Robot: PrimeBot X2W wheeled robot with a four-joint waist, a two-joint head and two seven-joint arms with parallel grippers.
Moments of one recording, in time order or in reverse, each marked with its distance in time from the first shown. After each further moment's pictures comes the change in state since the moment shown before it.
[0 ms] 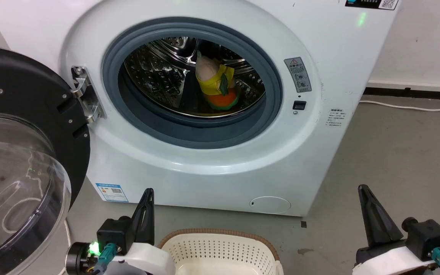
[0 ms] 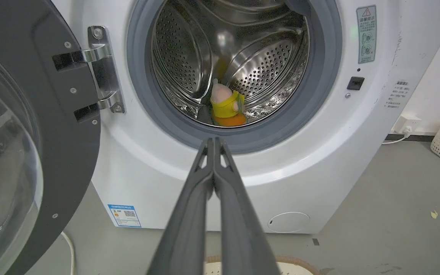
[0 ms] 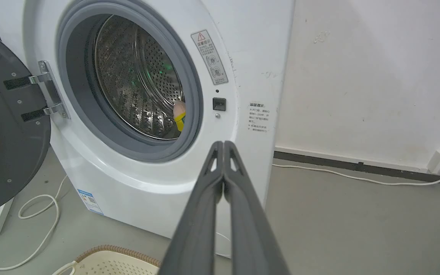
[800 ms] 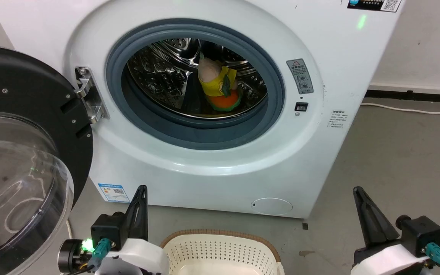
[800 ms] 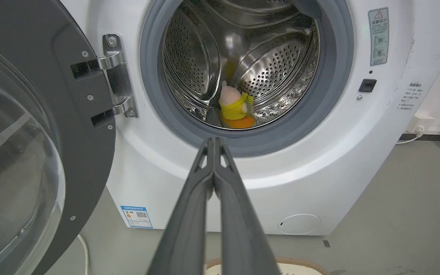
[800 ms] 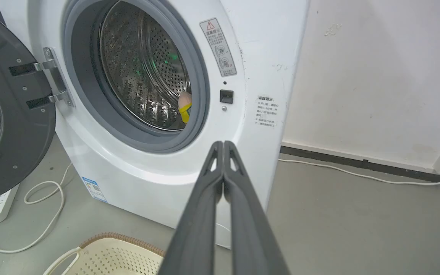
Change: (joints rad) left arm 0.004 -0.018 0.060 -0.030 0.053 -0.027 0.048; right arm -0.005 0.000 0.001 0.002 -0.021 0.000 0.050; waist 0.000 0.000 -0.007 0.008
